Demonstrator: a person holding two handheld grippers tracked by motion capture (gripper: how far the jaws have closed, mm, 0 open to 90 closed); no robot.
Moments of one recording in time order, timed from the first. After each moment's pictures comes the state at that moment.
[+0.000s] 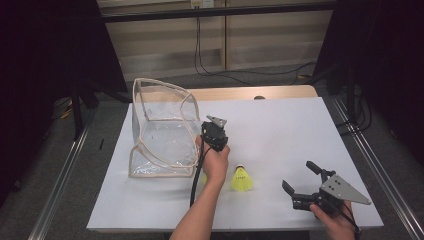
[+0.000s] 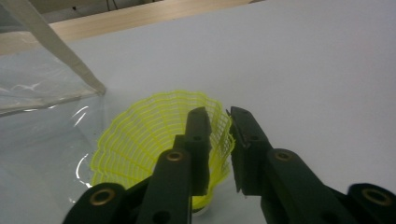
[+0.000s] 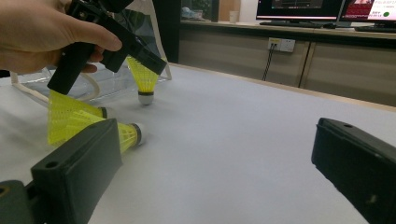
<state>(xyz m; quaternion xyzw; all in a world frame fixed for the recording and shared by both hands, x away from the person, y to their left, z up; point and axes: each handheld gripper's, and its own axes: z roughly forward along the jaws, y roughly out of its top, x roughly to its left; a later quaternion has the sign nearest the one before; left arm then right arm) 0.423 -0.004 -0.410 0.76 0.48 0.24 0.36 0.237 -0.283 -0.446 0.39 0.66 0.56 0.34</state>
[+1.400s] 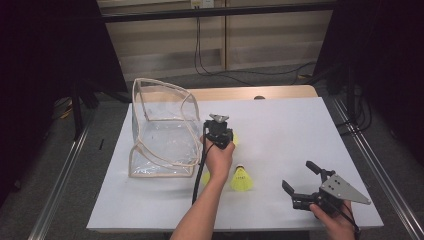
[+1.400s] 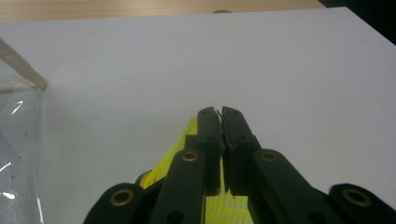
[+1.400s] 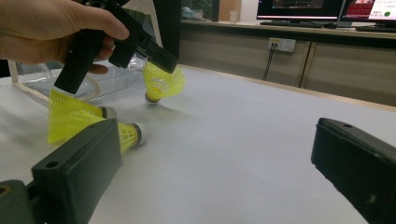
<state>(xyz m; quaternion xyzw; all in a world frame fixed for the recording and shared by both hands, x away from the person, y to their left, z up) 0.427 -0.014 -0.406 0.74 0.51 0.17 0.41 0.237 -0.283 -0.446 0.39 0.66 0.56 0.34</state>
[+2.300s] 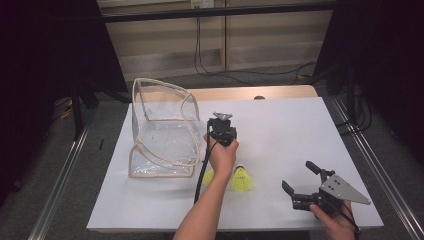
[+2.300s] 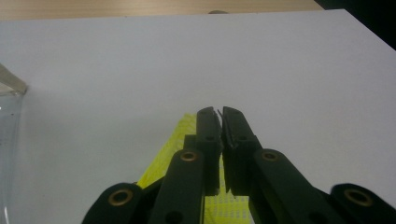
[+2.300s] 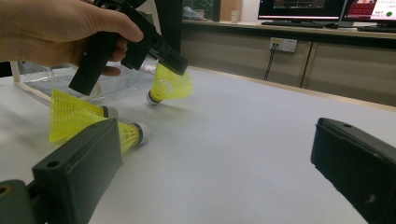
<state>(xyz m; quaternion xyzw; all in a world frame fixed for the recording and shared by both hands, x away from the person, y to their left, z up) 0.434 -0.026 -0.409 0.74 0.51 0.16 0.41 0.237 -0.283 -0.446 0.39 0.66 0.56 0.33</state>
